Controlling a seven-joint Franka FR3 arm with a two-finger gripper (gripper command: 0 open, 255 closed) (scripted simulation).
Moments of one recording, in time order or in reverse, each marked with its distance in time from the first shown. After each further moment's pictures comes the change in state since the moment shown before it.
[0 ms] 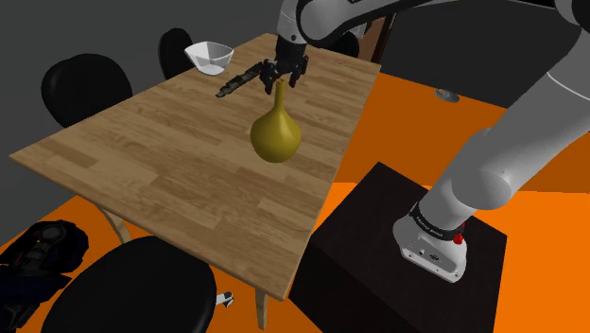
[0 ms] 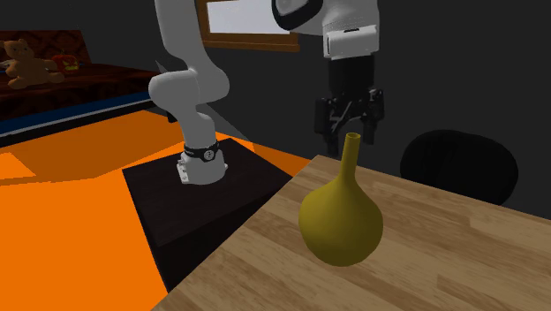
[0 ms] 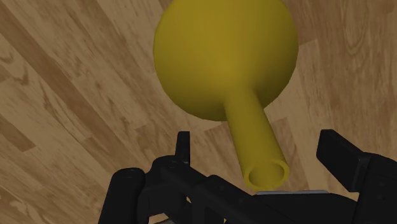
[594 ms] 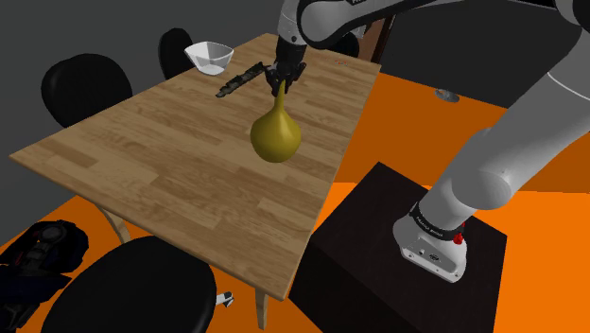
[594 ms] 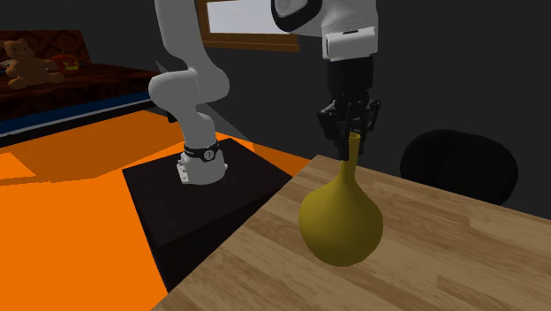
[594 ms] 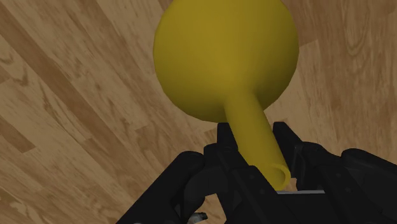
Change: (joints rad) arm 0.000 -0.003 0.000 -0.010 0.000 0.008 0.000
